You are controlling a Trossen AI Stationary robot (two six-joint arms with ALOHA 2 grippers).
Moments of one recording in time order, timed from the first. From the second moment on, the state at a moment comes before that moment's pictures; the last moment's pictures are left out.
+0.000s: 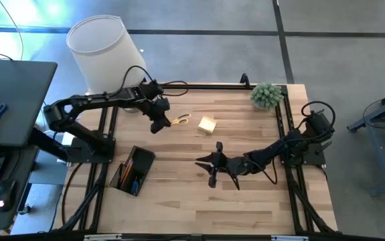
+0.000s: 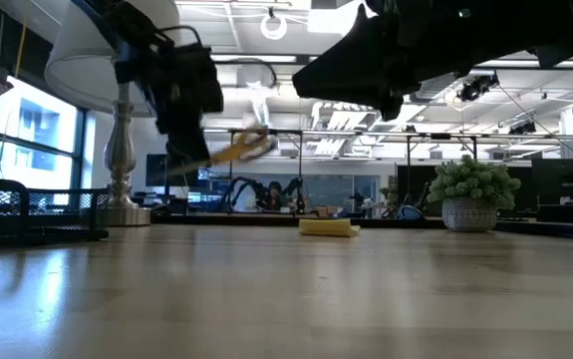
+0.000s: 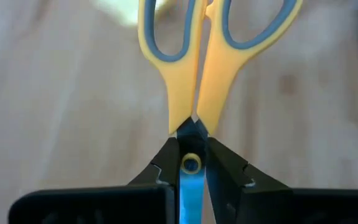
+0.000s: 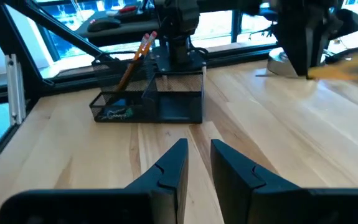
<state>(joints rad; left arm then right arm) 0.69 1.46 0.90 -0.52 0.55 0.16 0.39 1.72 0.74 0.73 0.55 0.23</state>
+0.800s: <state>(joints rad) 0.35 1.24 0.90 -0.52 0.76 0.06 0.30 1.52 0.91 0.59 0.37 -0.49</state>
